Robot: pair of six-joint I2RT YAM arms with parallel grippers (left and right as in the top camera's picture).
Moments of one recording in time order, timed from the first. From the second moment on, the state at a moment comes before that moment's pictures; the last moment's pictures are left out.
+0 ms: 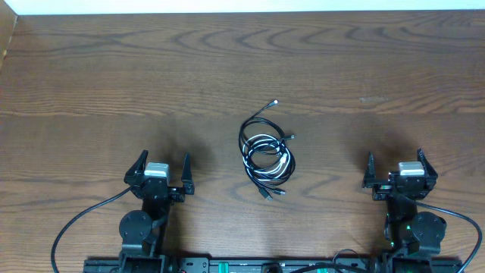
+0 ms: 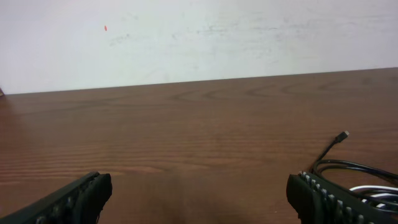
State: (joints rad) left arm -0.07 0.01 0.01 -0.10 0.03 0.04; right arm -0.08 0.01 0.01 -0.07 -0.06 -0.16
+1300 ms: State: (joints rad) left arm -0.07 0.41 0.42 -0.44 0.05 -0.18; right arm -0.08 0.13 0.17 -0.29 -0.06 -0.11
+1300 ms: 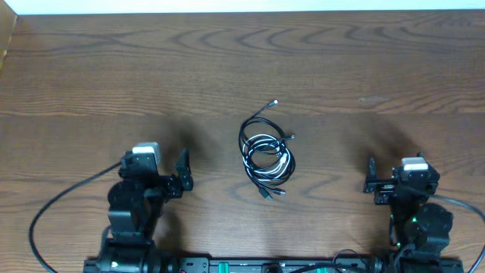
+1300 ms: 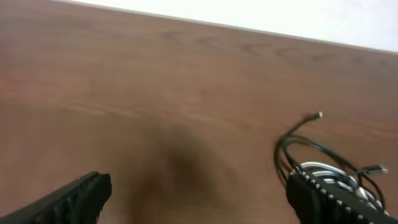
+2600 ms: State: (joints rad) left arm -0.25 1.34 1.06 -0.78 0.33 -0.33; right arm -0.08 0.92 0.76 -0.66 -0.42 0.01
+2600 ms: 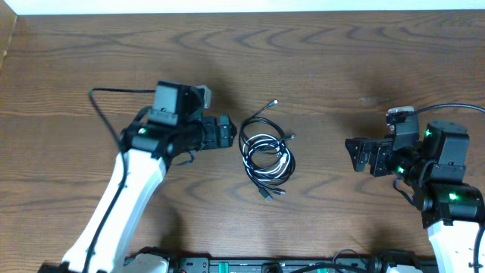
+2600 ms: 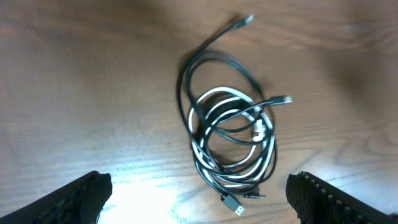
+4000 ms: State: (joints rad) left arm -0.45 1.39 1.27 -0.47 0.23 -0.55; right arm -0.08 0.92 0.76 -0.62 -0.42 0.04
